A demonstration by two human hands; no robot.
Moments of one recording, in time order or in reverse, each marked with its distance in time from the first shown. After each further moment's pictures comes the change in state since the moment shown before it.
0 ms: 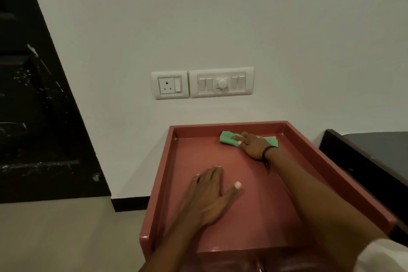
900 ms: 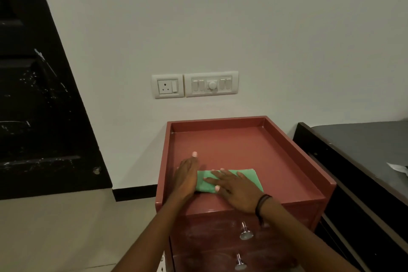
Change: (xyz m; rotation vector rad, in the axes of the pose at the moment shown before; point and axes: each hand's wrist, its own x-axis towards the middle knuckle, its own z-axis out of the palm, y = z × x) left_hand -0.031 -0.013 -0.024 -0.696 0.303 -0.297; right_hand -0.206 -0.100 0.050 0.056 -0.025 -0.247
